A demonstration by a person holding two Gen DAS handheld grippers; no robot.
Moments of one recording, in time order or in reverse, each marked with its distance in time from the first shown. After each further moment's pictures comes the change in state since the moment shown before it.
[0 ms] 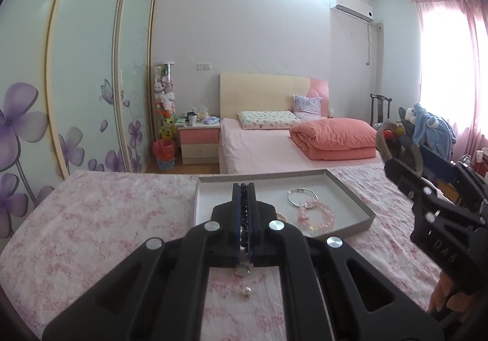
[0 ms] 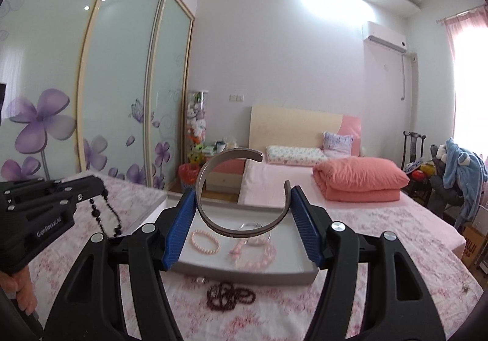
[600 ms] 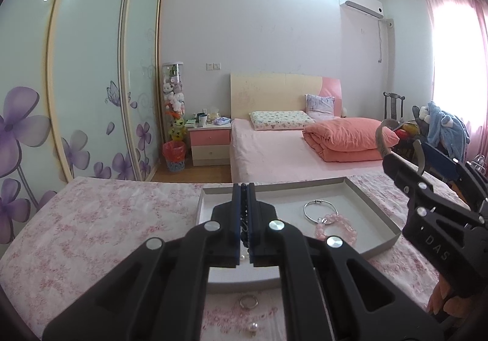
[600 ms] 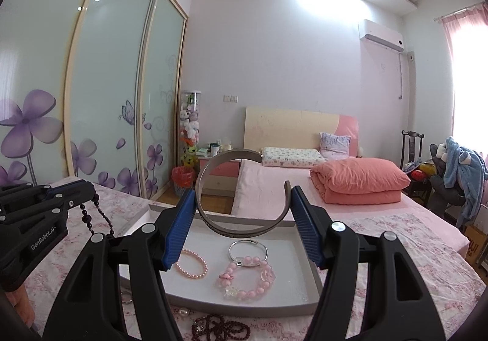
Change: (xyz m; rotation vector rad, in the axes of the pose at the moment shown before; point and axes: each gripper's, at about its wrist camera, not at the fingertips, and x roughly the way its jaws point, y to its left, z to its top) left arm 0.059 -0.004 0.013 0.004 0.013 0.052; right arm 0.055 -0.008 -0.008 0.010 0.012 -0.016
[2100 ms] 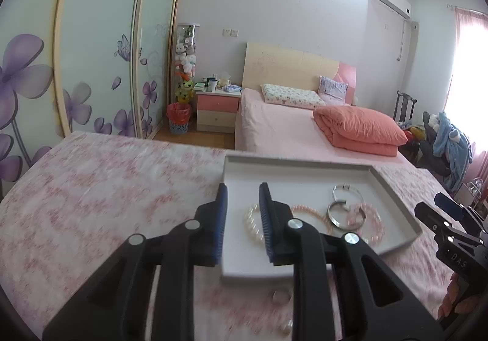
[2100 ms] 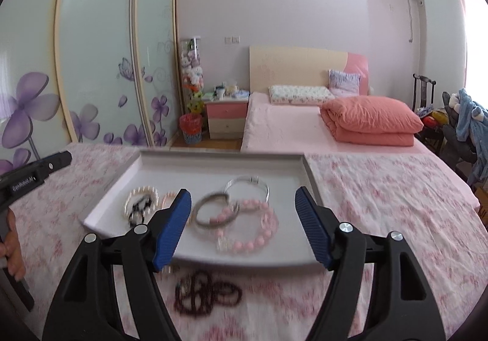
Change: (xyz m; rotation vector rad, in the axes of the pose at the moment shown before) left arm 0.036 0.064 -0.021 -0.139 0.153 -0.001; right arm 0.033 -0.024 -0.027 0.075 0.310 0.059
